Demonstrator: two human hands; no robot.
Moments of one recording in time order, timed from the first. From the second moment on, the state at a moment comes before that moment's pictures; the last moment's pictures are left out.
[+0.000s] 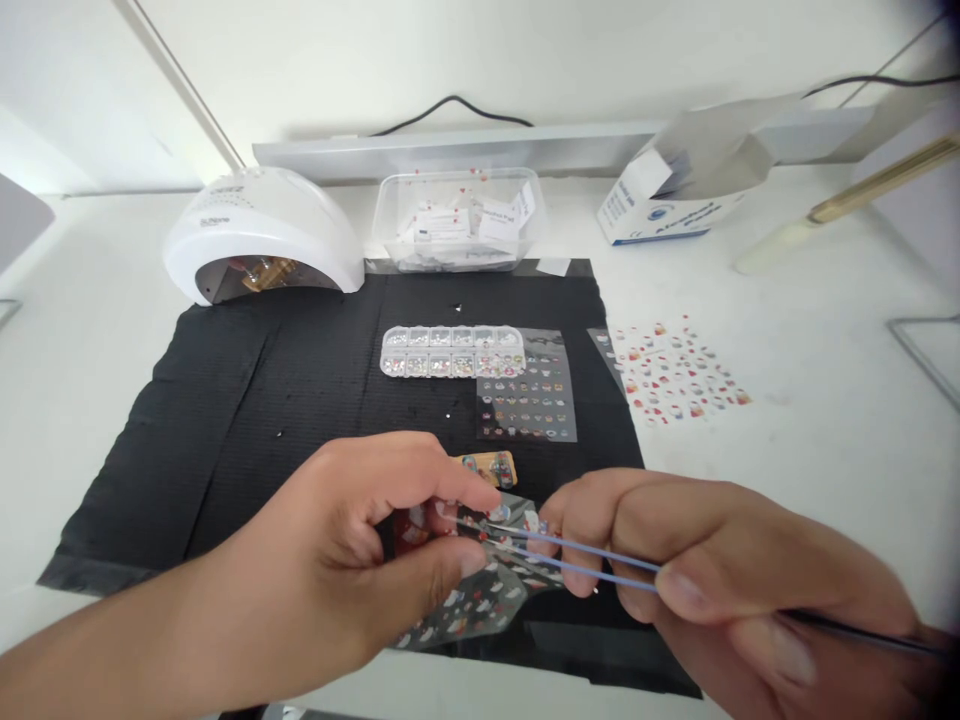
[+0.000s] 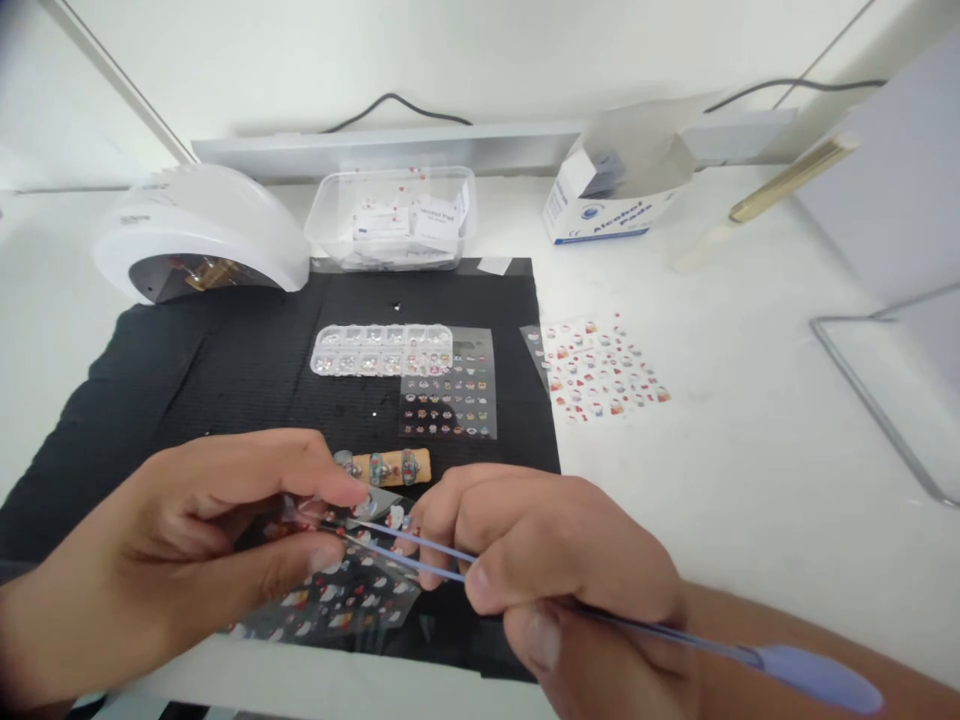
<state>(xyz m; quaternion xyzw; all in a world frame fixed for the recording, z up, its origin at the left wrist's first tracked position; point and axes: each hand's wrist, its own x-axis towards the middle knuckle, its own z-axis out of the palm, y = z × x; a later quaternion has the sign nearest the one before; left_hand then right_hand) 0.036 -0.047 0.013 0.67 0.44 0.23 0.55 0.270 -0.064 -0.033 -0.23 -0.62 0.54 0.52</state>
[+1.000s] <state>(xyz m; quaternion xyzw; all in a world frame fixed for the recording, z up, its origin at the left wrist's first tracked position) 0.035 -0.047 0.011 0.70 0.40 0.25 0.53 0.262 -0.065 -0.027 -0.25 -0.55 0.57 0.56</state>
